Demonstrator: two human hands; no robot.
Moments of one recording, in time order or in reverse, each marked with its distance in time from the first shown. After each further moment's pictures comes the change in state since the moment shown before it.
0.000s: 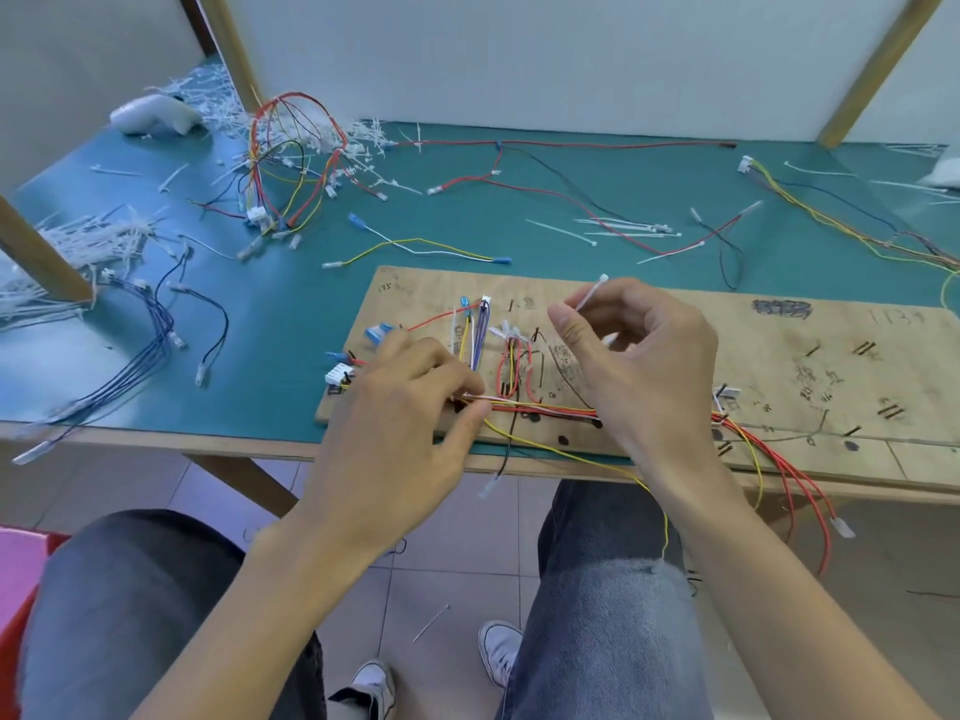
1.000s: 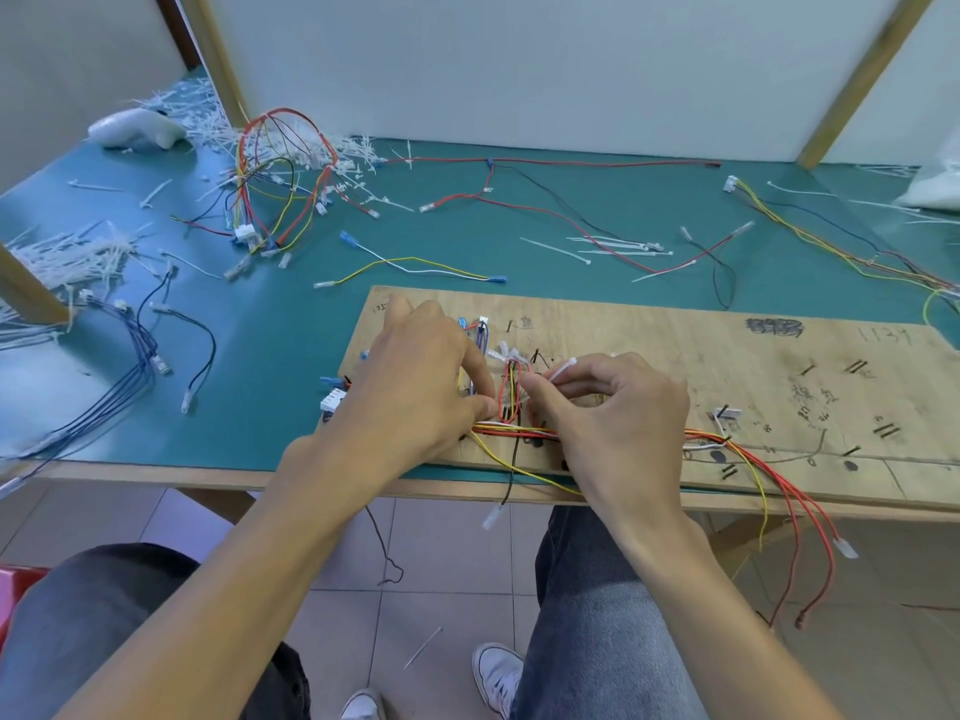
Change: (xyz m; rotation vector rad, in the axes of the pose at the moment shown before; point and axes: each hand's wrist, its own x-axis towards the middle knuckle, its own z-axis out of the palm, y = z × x) left_hand 0.068 -0.002 -0.003 0.093 -0.298 -0.208; right_hand -0.023 0.012 0.023 -0.148 0.027 0.100
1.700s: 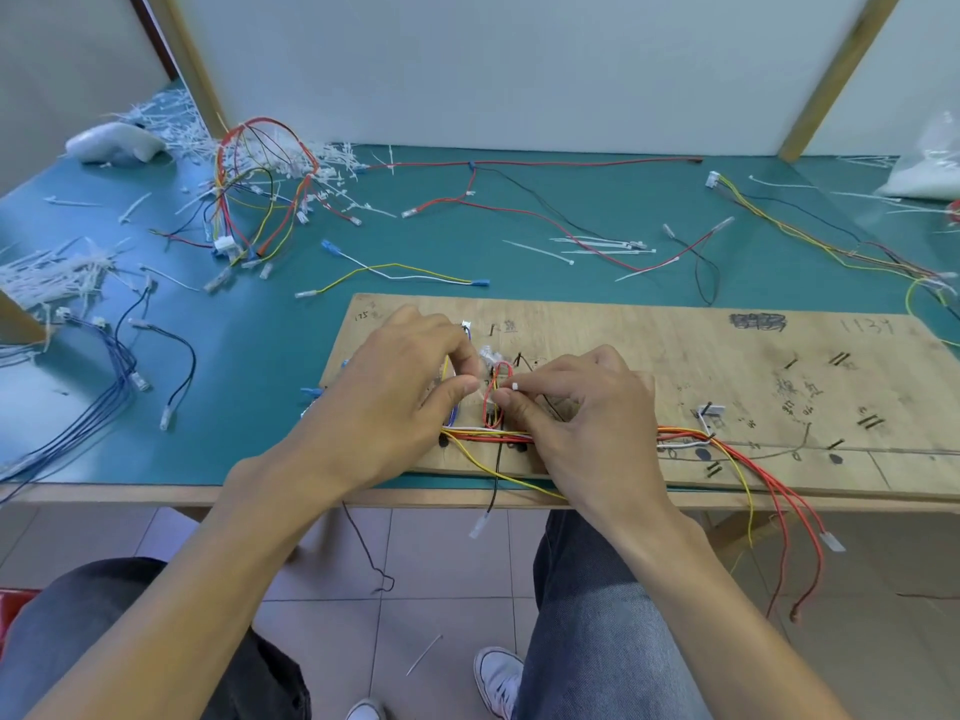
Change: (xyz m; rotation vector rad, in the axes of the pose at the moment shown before) left_hand -0.006 -0.015 -0.005 -0.143 0.053 0.333; right_hand 0.002 0.007 -0.005 -0.229 -0.136 -0.152
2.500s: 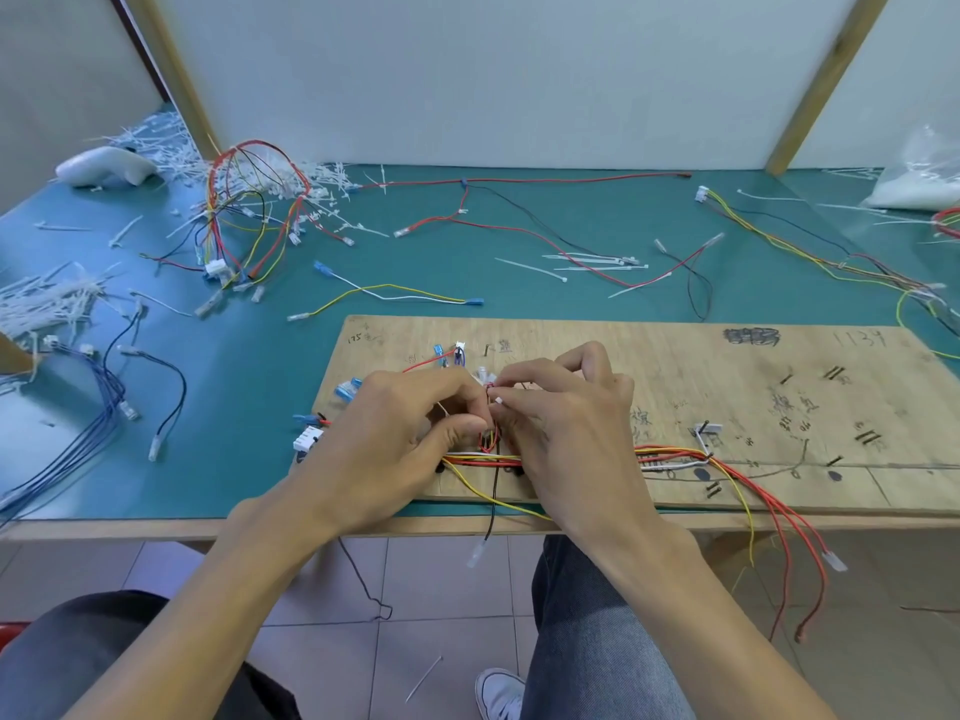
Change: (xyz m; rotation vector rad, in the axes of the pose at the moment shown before) left_hand -0.007 -0.016 0.016 -0.267 0.021 0.131; right_hand 0.007 -0.011 0.000 -0.197 -0.016 -0.190
